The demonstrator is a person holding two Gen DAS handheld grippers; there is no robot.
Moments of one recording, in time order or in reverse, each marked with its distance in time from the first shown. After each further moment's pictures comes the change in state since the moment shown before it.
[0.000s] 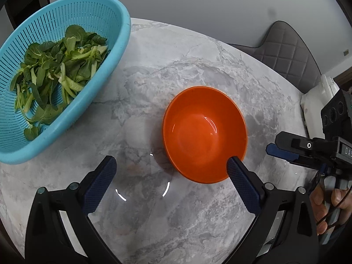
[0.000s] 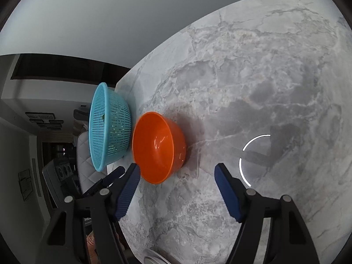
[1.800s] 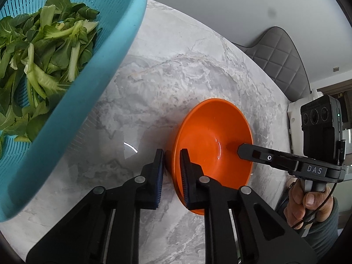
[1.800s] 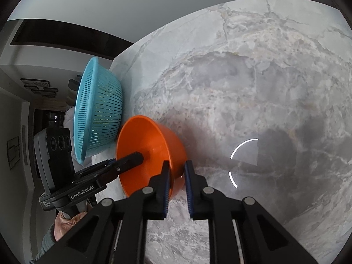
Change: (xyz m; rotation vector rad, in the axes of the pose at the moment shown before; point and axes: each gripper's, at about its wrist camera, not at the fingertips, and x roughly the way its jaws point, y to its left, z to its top) left arm 0.062 0.028 0.029 -0.083 0.093 -0.199; right arm 0.063 0.014 0.030 -0.161 0.131 -0.046
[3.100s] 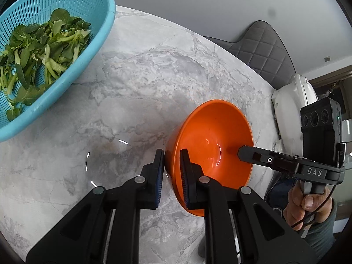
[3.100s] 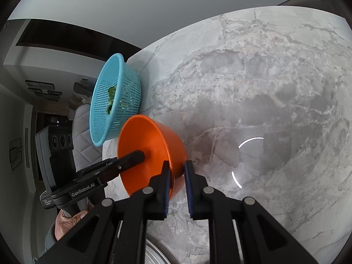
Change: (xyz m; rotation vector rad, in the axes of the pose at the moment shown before) left arm -0.063 -0.045 -0.051 0.054 -0.001 -0.019; right arm -0.058 0.017 -0.050 0.009 -0.053 0.012
